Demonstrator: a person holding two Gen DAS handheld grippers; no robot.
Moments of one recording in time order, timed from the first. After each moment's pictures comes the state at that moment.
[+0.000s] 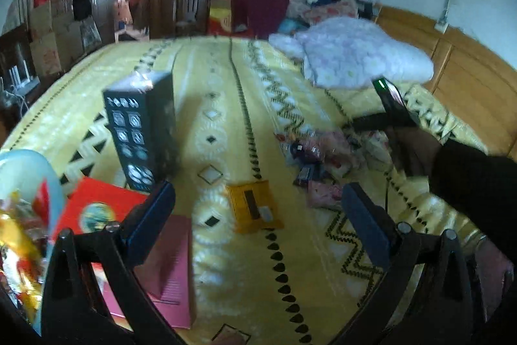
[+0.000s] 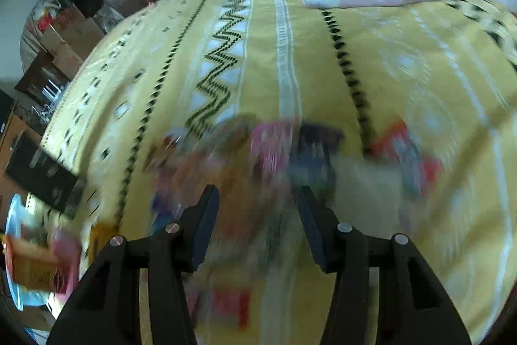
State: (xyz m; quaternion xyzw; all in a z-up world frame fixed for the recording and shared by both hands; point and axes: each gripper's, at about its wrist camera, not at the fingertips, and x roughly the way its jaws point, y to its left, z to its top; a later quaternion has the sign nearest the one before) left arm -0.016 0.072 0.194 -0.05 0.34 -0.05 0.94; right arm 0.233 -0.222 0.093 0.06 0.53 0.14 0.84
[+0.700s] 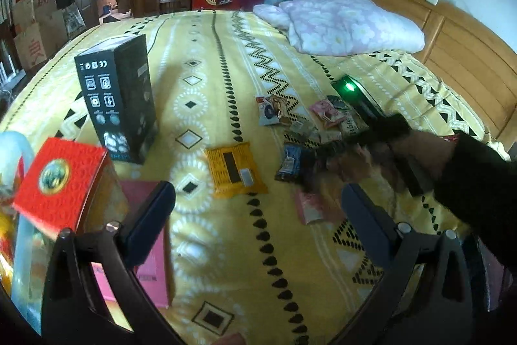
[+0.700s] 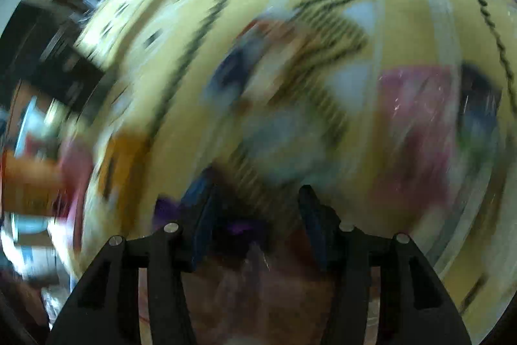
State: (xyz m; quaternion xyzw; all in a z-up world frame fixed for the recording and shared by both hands) left arm -0.034 0.046 0.170 -0.04 0.39 -0.08 0.92; right arm 0.129 -0.119 0.035 -0.01 0.62 0.31 0.72
